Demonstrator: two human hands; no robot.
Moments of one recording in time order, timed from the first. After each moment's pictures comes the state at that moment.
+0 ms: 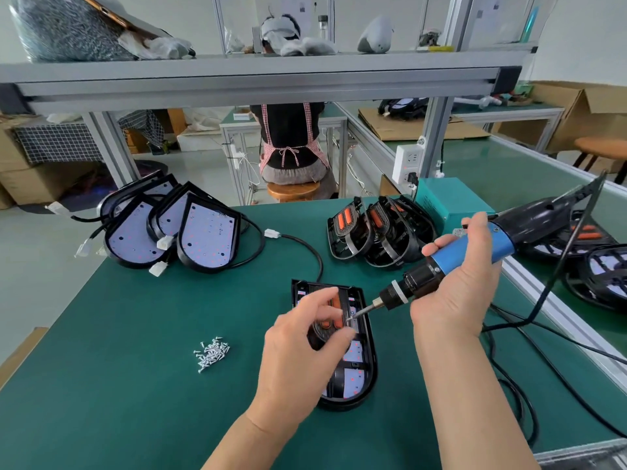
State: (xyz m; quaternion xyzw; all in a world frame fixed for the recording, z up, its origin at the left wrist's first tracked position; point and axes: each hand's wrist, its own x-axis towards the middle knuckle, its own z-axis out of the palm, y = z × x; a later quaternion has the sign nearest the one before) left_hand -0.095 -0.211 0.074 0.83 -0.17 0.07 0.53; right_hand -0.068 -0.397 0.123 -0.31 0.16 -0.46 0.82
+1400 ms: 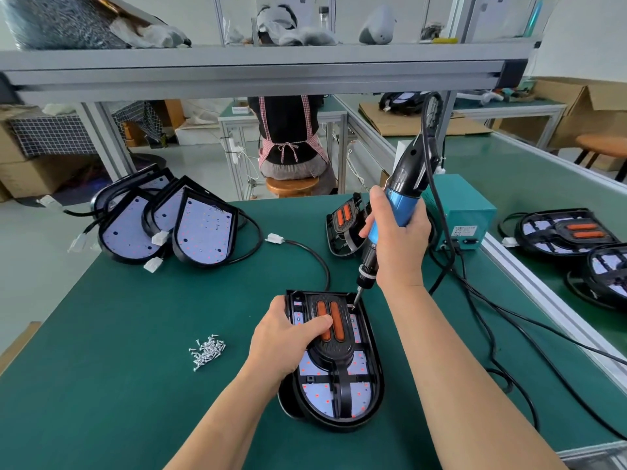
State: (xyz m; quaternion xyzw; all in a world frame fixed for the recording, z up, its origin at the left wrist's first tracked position) left_hand -0.047 -0.204 0.052 0.80 0.02 -0.14 0.58; right_hand -0.001 -0.381 0.110 -0.57 0.05 -0.41 0.71
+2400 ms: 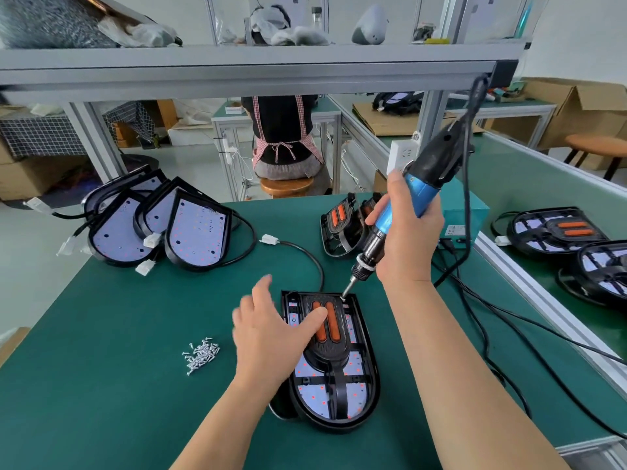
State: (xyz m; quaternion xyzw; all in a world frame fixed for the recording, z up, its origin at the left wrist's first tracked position) left_hand -0.051 -0.204 0.057 0.90 -0.01 0.02 0.43; right_hand -0.017 -0.379 0.137 -0.48 0.05 -0.42 0.77
